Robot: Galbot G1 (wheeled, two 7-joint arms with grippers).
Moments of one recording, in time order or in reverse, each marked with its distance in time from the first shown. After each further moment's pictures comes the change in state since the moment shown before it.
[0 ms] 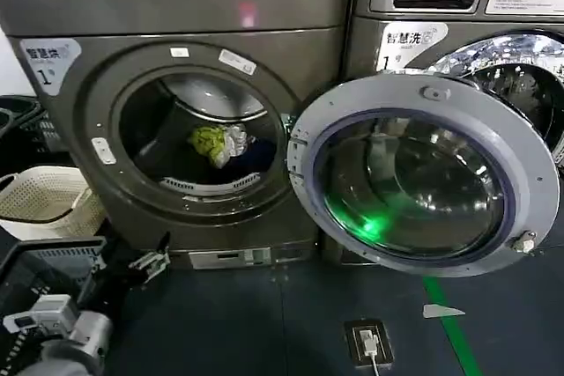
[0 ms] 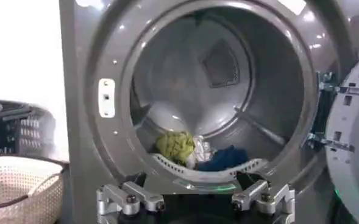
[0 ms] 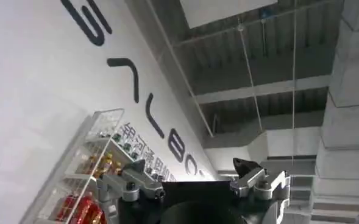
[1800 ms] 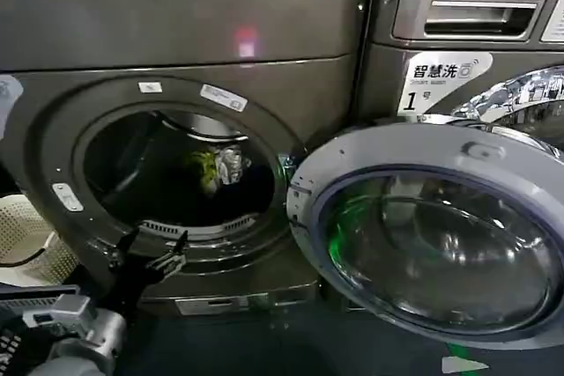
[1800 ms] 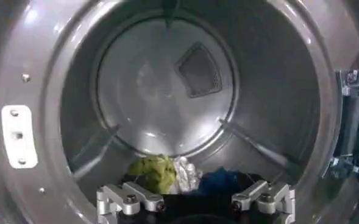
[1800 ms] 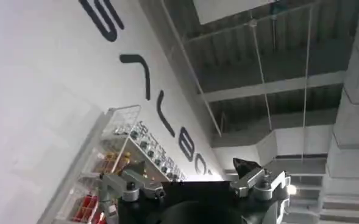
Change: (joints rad) left arm -0.003 0.020 0.058 0.009 0.078 -0.061 0.080; right arm 0.003 0.027 -0.010 0.023 0.006 0.007 -0.010
